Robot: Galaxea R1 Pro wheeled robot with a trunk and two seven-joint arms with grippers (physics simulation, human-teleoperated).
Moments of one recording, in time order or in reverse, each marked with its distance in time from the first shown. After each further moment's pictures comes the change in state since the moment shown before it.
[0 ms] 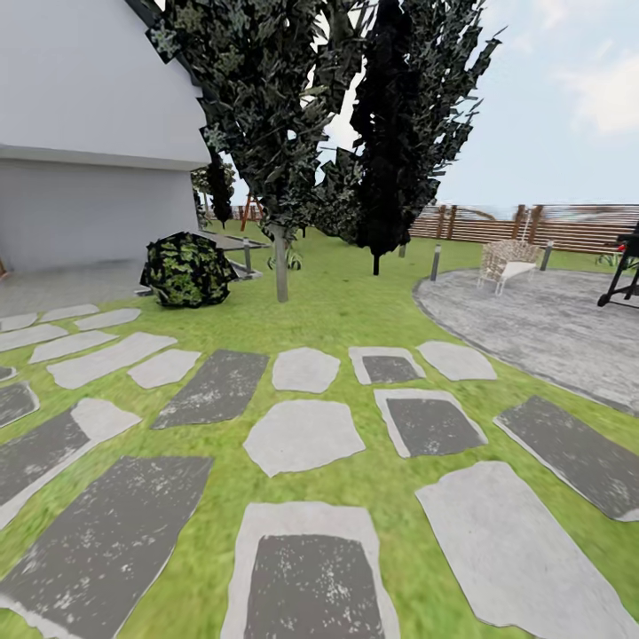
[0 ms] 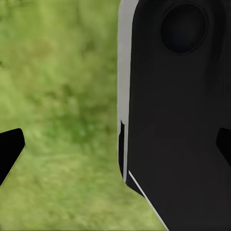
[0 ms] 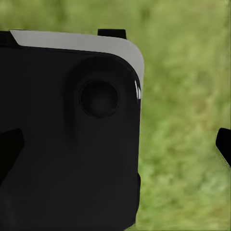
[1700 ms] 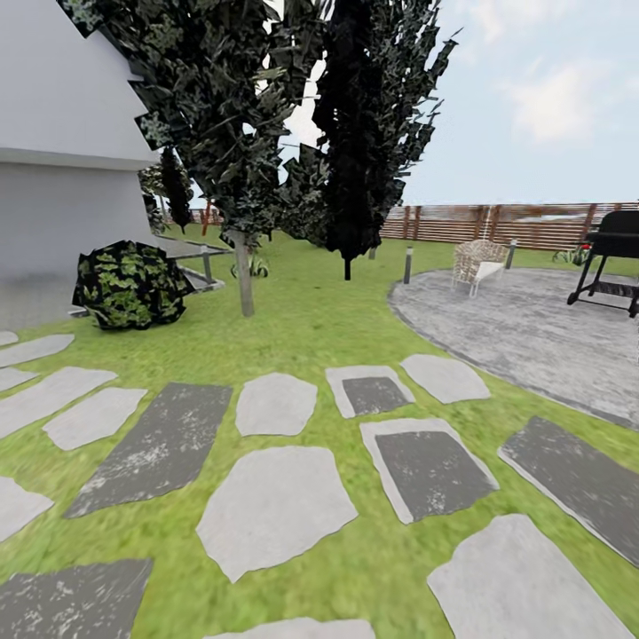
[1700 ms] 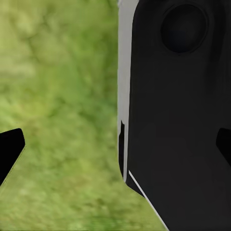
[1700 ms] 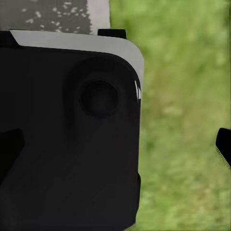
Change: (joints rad) left arm 0.000 0.000 0.000 0.000 0.000 0.000 0.000; right arm 0.000 0.000 0.000 0.000 0.000 0.000 0.000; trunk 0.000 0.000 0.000
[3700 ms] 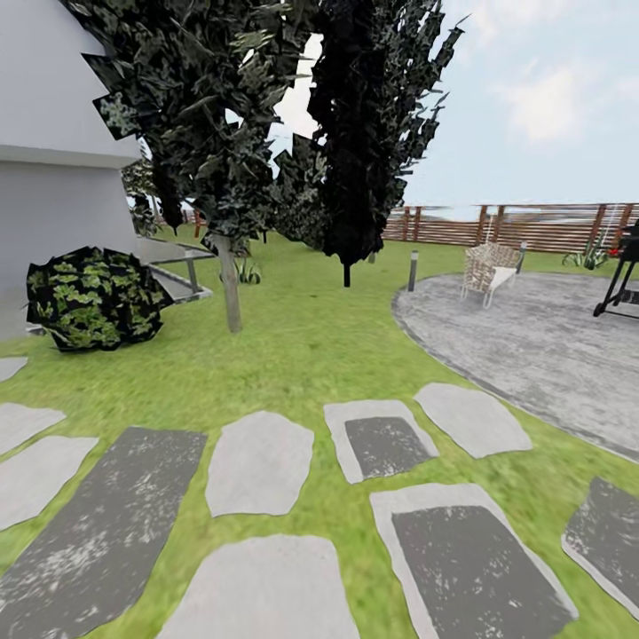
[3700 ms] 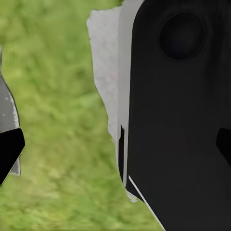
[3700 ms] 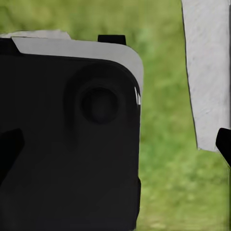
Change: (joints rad) left arm 0.000 0.000 0.000 0.000 0.000 0.000 0.000; right arm 0.000 0.000 -0.002 0.000 -0.003 -0.001 -0.001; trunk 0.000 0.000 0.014
